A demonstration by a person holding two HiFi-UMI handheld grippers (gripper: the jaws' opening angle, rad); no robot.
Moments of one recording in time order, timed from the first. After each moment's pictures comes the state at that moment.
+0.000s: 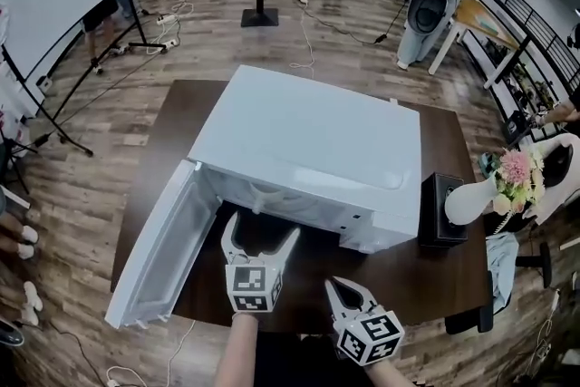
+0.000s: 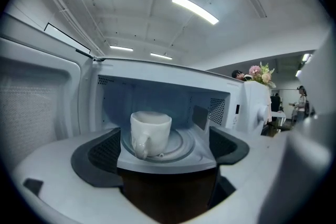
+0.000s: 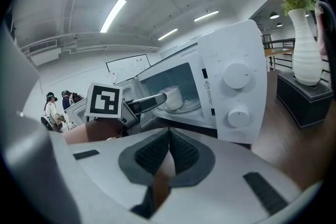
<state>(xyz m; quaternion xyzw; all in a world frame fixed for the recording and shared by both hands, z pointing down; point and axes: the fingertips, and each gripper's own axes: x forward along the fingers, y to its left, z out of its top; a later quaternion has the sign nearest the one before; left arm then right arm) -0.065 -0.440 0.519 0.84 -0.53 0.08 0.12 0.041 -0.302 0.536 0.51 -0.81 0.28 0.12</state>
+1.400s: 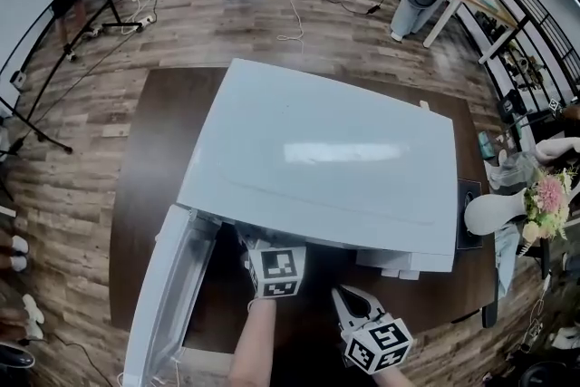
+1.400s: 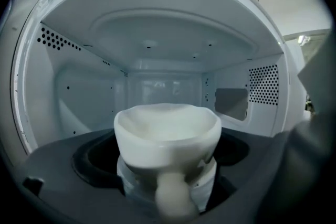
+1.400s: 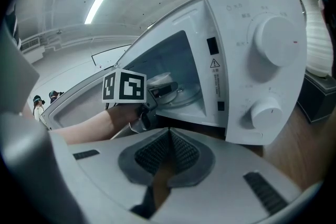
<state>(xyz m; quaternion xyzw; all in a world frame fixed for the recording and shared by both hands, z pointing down) -0.050 -0.561 0.568 0.84 -0.52 0.14 0.08 0.023 -0.362 0.578 0.53 -0.77 0.33 0.16</state>
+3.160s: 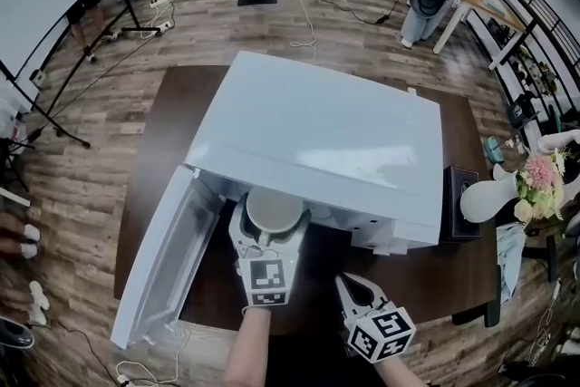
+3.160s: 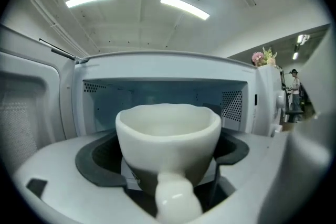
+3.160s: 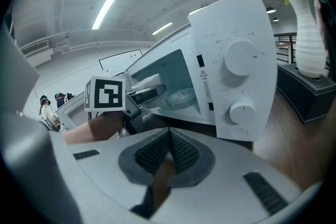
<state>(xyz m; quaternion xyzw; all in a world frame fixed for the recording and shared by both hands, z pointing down) -0.061 -0.486 0.519 0.83 -0.54 0.10 0.06 0.043 -0.327 0.559 0.51 -0.79 0.31 0.14</state>
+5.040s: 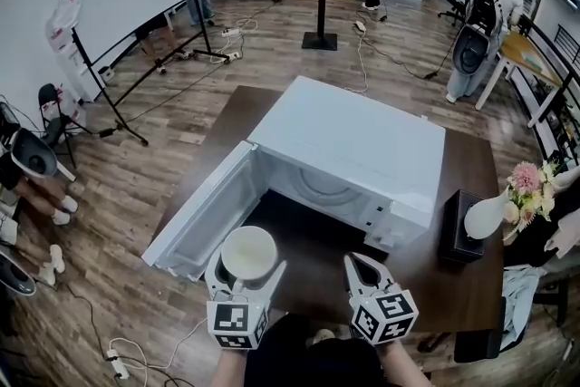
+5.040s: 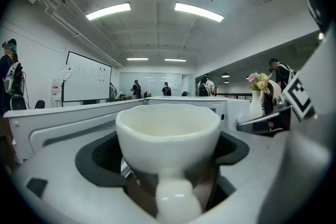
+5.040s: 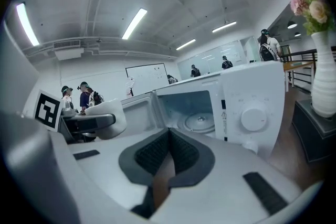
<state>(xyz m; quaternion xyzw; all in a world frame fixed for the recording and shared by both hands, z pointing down) -0.149 -0.287 0.434 0.76 -0.63 0.10 0.09 0.032 -0.302 0.473 0.45 -0.86 0.20 0.09</state>
